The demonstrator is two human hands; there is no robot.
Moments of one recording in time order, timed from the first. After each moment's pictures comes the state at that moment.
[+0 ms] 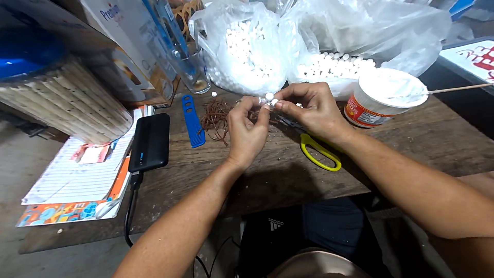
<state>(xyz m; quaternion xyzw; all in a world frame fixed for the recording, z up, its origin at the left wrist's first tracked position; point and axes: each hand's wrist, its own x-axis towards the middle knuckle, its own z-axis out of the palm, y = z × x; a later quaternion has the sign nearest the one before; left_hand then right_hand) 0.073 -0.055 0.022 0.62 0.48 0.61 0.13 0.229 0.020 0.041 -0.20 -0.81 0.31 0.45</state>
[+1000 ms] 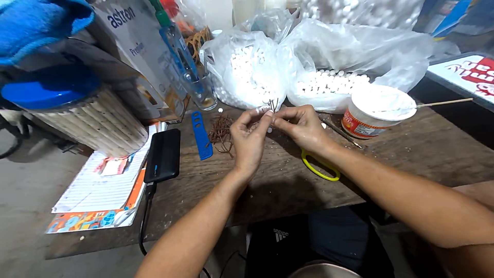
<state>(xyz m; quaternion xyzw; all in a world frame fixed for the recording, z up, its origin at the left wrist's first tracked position) 0.080 -0.051 0.028 0.50 0.43 0.70 0.28 0.213 0.009 0.034 -0.27 -0.74 0.40 0.47</state>
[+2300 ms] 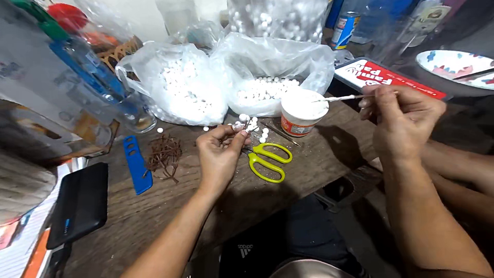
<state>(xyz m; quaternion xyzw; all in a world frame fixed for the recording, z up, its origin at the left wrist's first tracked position) 0.124 -0.053 0.046 0.60 0.44 0.61 0.27 0.418 -0.023 0.050 -0.36 -0.63 0.12 0.67</state>
